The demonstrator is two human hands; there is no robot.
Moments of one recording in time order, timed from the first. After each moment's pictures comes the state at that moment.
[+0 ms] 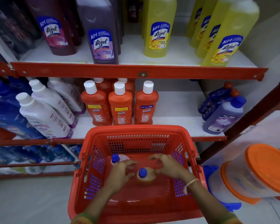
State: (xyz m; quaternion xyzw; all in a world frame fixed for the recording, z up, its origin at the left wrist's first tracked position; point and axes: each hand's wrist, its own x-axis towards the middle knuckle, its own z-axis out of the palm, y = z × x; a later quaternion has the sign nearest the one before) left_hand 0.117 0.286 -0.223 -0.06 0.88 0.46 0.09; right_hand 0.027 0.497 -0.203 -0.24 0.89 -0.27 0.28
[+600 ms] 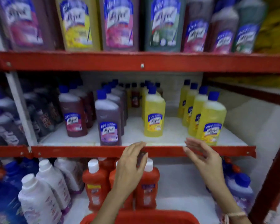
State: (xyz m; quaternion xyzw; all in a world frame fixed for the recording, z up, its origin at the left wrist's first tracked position) left_hand -0.034 0.291 0.007 0.10 0.86 0.32 -0.39; right_hand -0.081 0.520 0.025 -0.17 0.74 -0.62 -0.22
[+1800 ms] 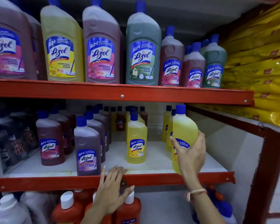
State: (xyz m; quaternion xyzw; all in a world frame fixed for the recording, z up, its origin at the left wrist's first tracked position) left_hand -0.104 0.271 -0.026 0.09 0.94 0.09 -0.32; right_hand -0.138 0.512 0.108 0.02 0.73 -0.48 -0.48
